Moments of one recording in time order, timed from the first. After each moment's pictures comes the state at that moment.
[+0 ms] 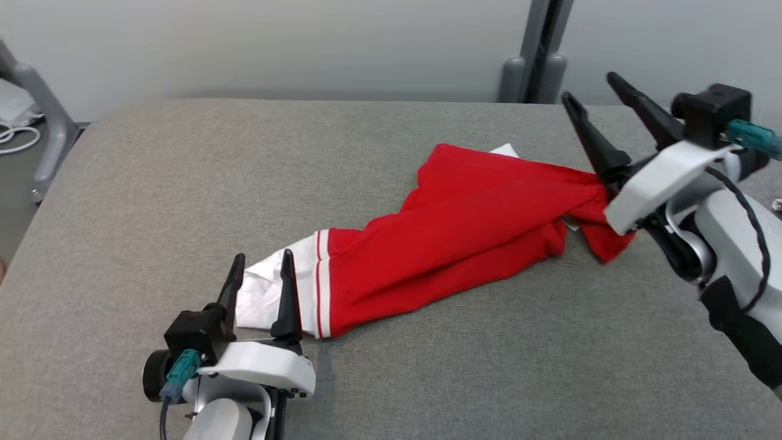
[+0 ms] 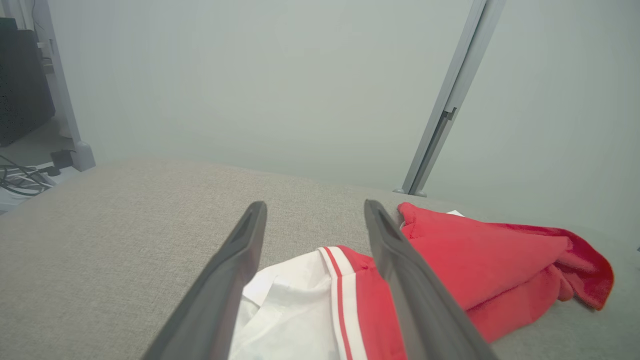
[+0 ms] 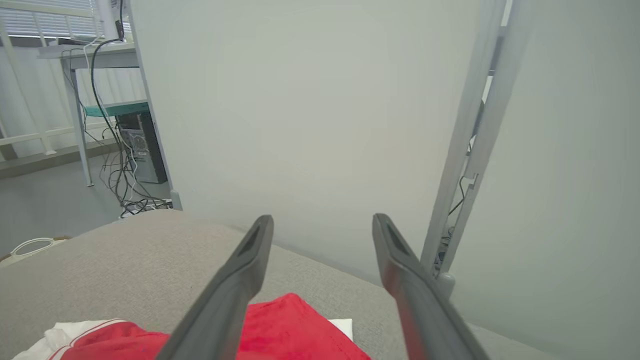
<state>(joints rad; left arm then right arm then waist) -0.17 0.05 -0.31 0.26 -0.41 0.20 -0.26 -0.92 -0.39 0.80 0.64 0.75 0.13 -0.22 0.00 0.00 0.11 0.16</state>
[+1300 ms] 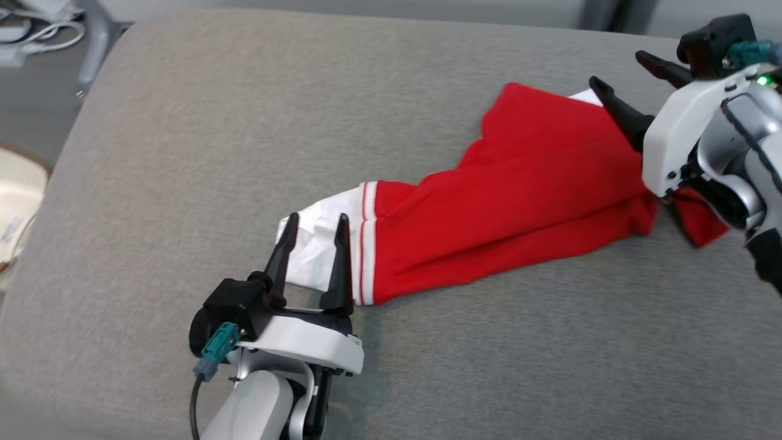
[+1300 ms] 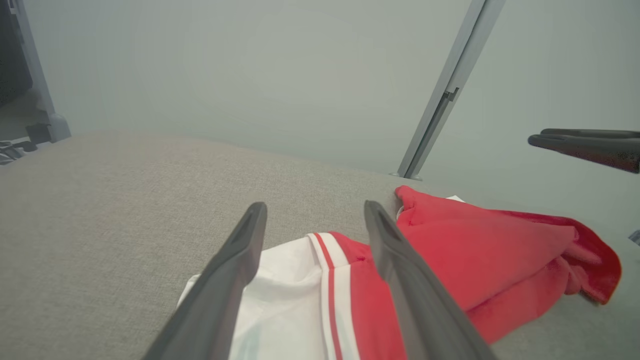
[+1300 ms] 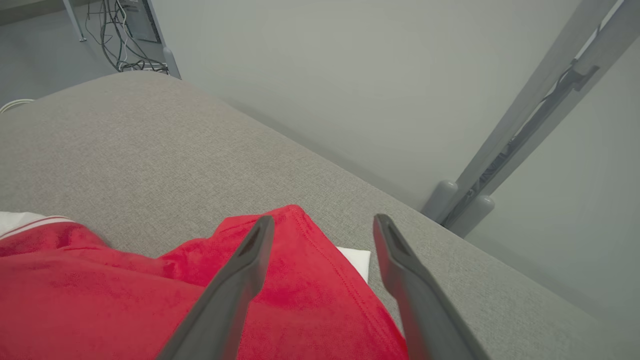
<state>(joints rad) -0.26 0.05 -0.44 0.17 -0.48 0.21 -0.26 -0.98 -0.47 0.70 0.56 0.61 0.13 0.21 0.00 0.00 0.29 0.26</state>
